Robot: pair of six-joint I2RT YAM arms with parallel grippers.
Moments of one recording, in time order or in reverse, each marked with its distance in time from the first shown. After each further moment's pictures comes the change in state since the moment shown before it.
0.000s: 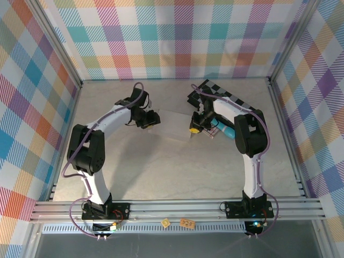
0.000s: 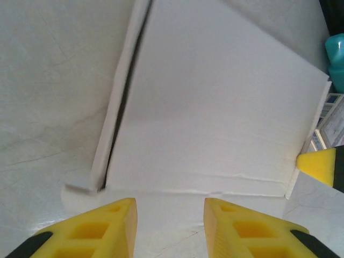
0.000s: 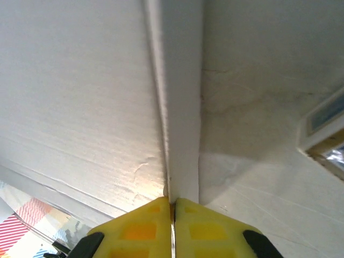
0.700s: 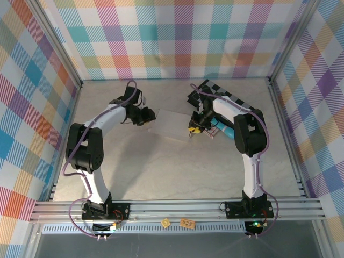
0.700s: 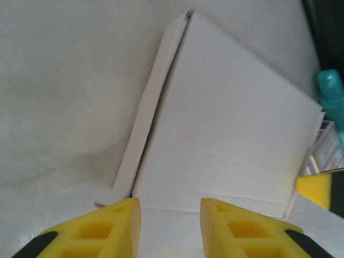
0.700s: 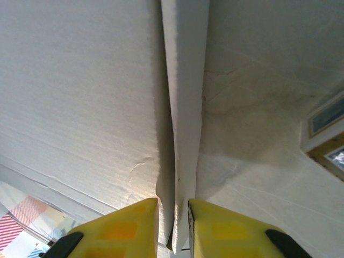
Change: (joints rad) left arm 0.075 0.033 0.029 0.051 0.053 0.022; right arm 0.002 0.007 0.025 -0.029 0.007 -0.018
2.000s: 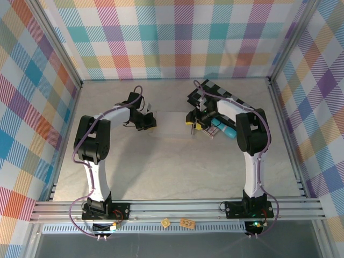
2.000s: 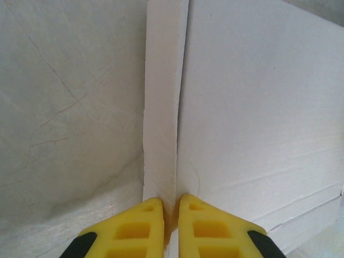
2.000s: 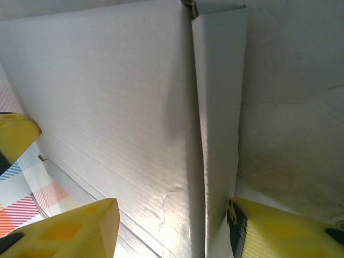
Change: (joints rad) left arm 0.016 0.148 -0.025 0.059 0.121 0.124; right arm -0.059 0.005 -0.071 0.232 -0.148 -0.111
